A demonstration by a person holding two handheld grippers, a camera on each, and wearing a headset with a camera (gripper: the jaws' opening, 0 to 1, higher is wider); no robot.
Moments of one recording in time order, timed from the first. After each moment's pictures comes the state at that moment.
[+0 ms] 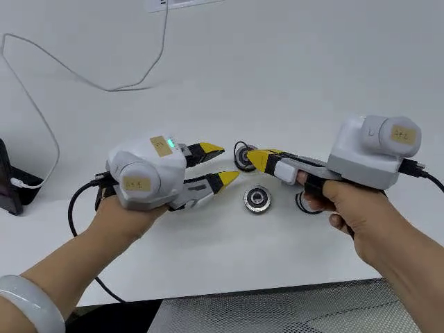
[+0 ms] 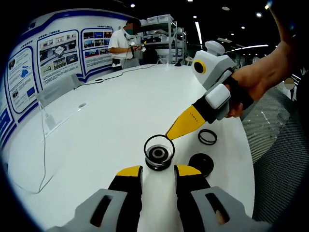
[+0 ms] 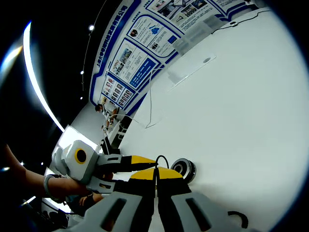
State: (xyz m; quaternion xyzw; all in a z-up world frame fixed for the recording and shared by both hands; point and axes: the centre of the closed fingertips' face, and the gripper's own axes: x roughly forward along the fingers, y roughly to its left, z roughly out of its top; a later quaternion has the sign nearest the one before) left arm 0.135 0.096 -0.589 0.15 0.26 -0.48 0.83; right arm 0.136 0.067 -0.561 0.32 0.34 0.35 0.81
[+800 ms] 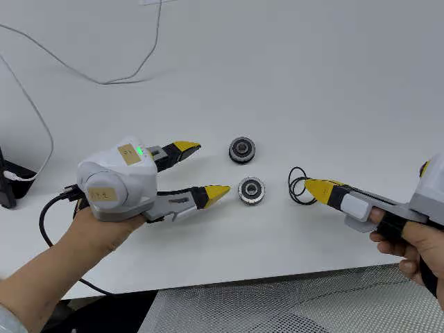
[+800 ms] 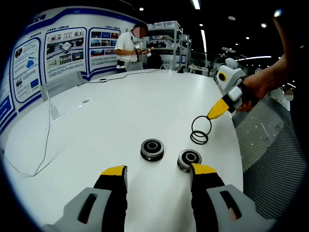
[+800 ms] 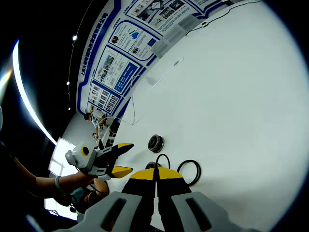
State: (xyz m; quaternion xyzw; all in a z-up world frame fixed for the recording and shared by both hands) left arm 0.115 0.111 -0.584 0.11 0.25 -0.48 0.84; right arm 0.074 -0.021 -0.570 0.36 0.38 0.27 0.81
